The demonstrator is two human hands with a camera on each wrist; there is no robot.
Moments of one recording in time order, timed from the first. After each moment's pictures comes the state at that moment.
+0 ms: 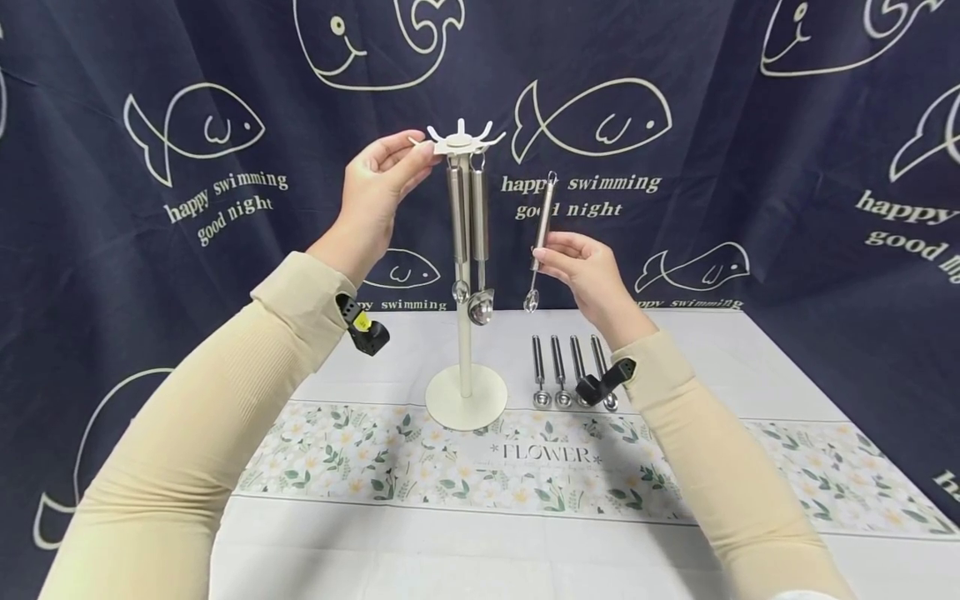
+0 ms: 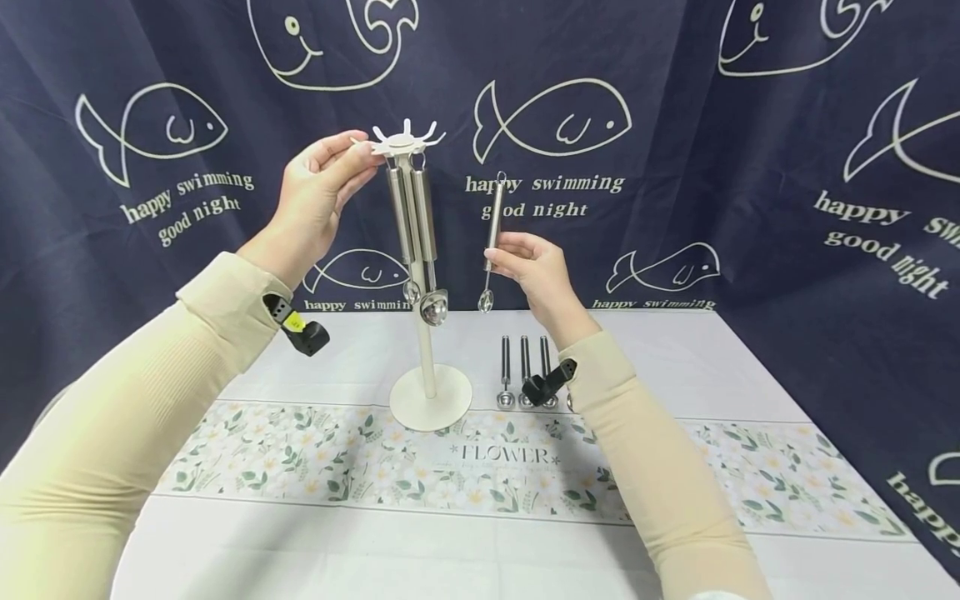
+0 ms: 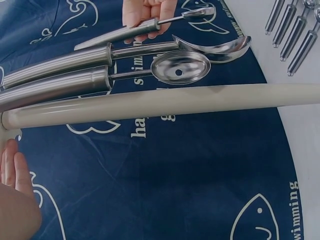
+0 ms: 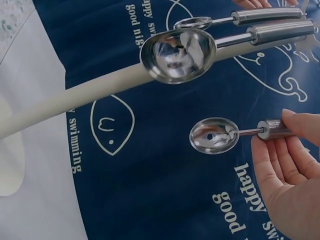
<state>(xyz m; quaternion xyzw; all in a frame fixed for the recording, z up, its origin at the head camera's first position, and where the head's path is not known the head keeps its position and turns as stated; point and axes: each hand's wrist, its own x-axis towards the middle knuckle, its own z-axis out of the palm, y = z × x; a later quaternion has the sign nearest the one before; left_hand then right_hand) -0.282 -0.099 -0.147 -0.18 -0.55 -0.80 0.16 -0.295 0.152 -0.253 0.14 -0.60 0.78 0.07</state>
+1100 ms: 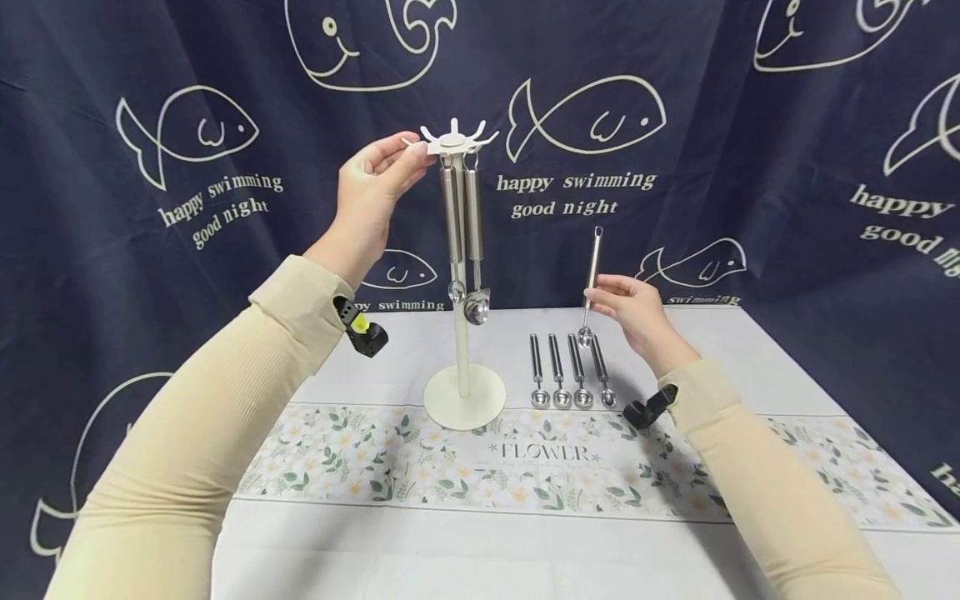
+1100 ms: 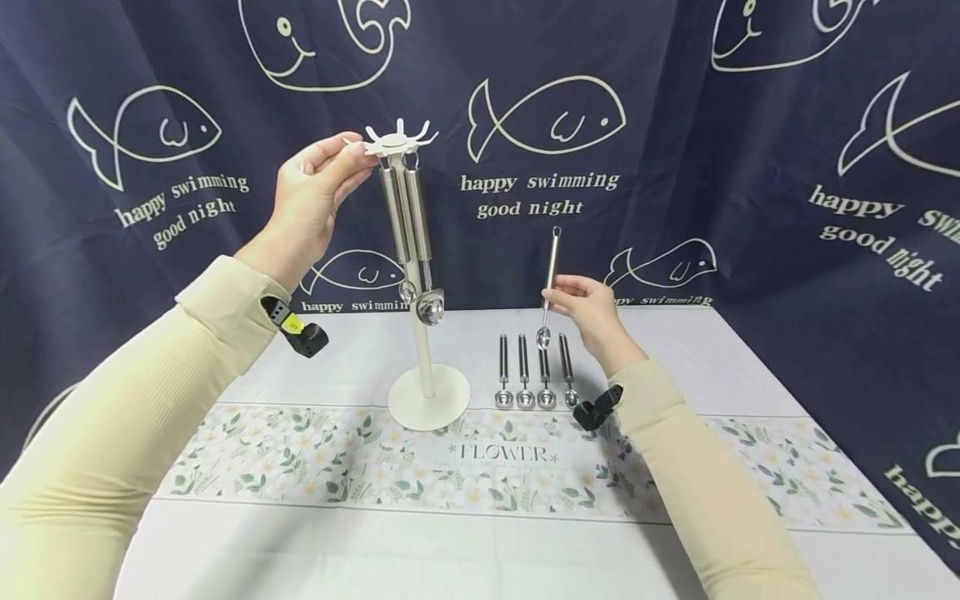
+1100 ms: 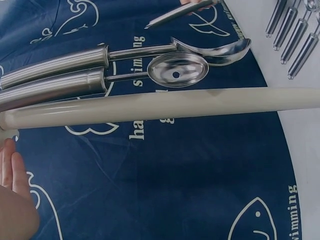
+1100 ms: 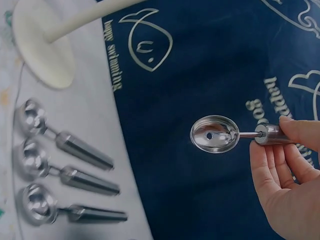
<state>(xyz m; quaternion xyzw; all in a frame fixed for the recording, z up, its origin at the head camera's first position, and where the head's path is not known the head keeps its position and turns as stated) -0.285 -0.097 -0.151 -0.19 -0.56 -0.79 0.17 -0.295 0.227 -0.310 0.04 -0.65 0.76 0.07</state>
